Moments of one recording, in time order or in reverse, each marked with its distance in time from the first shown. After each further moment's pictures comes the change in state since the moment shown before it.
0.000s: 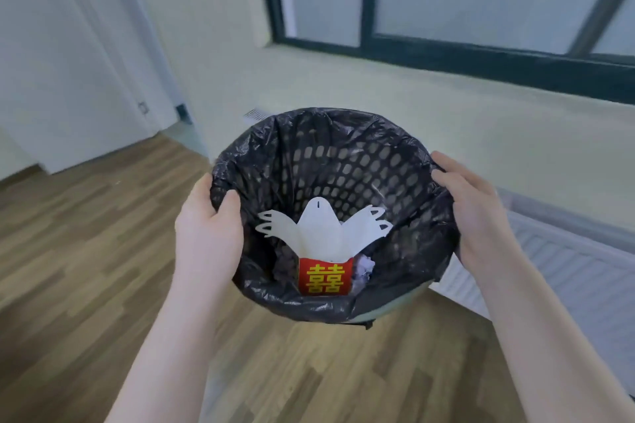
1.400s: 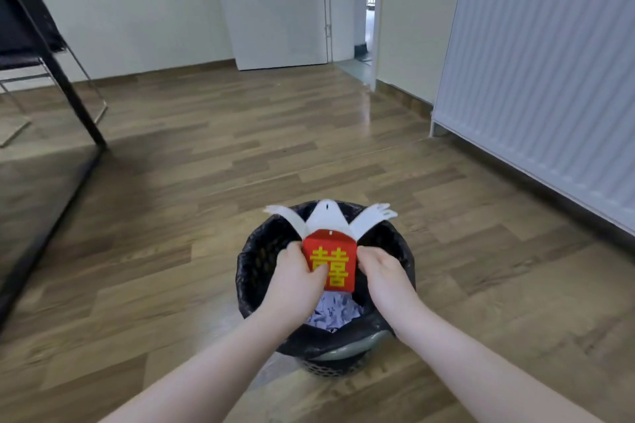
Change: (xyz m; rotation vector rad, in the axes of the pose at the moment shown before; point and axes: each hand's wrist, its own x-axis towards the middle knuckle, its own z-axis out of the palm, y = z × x) left_hand -0.064 -0.782 0.148 0.248 0.048 -0.323; right_hand 0.037 0.805 0.170 -0.494 -0.842 0.044
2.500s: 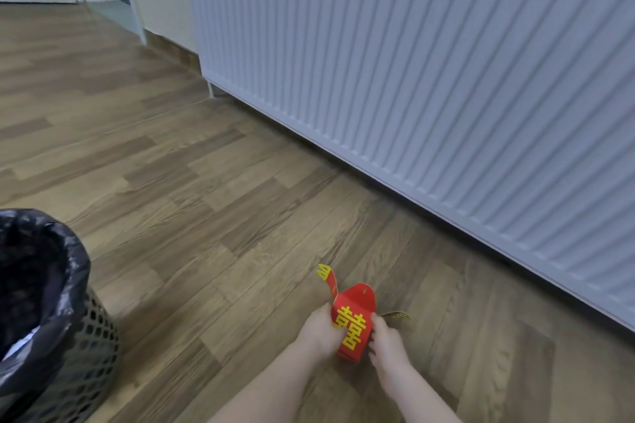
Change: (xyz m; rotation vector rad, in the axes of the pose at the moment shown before) left_hand -0.102 0.099 0.407 0.193 -0.881 0.120; right_hand -0.098 0.244 -0.309 0.492 0.770 0.619
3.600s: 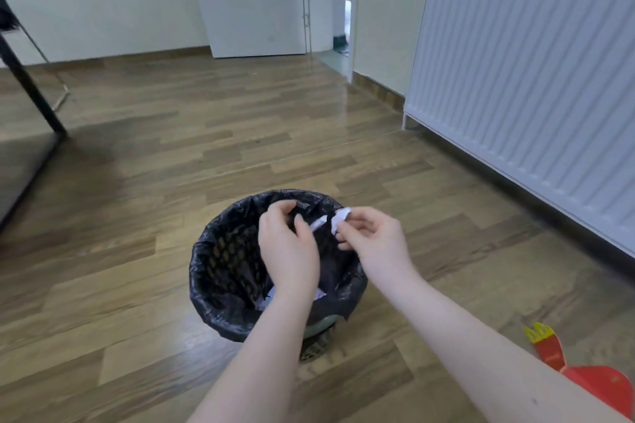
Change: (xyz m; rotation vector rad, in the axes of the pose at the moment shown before) left_hand -0.195 -0.115 -0.283 -0.377 1.492 0.056; right_hand -0.229 -0.055 0.291 -0.224 -0.824 -0.858
